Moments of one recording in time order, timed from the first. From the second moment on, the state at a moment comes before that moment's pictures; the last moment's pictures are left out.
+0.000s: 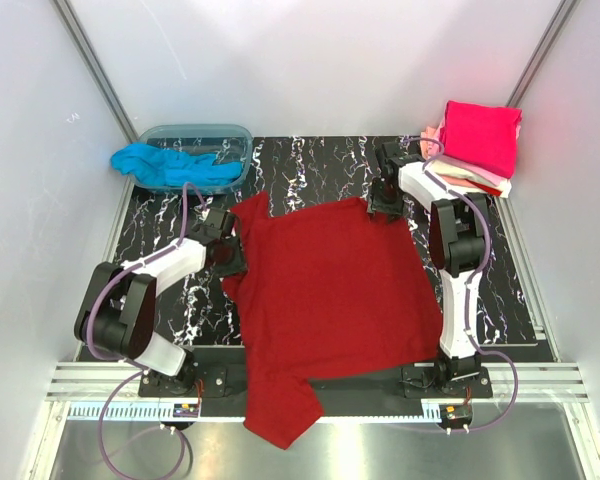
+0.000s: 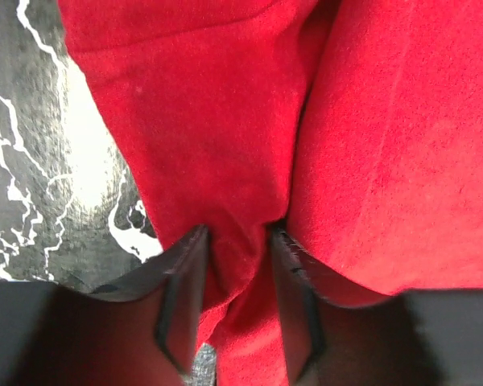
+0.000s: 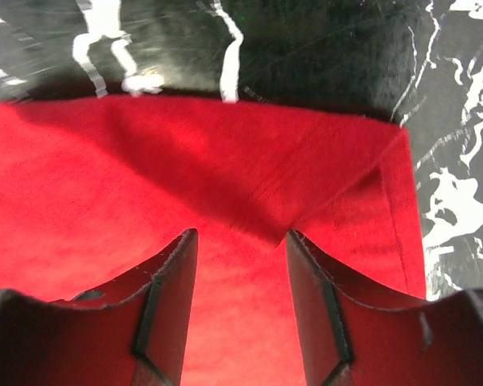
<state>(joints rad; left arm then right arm) -0.32 1.50 0.79 -0.42 0.00 -0.55 0.23 2.20 1.76 -0.80 0.05 0.42</state>
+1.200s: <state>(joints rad) -0.32 1.52 0.79 -0.37 0.01 -0.55 0.06 2.45 2.27 -0.96 0.04 0.39</state>
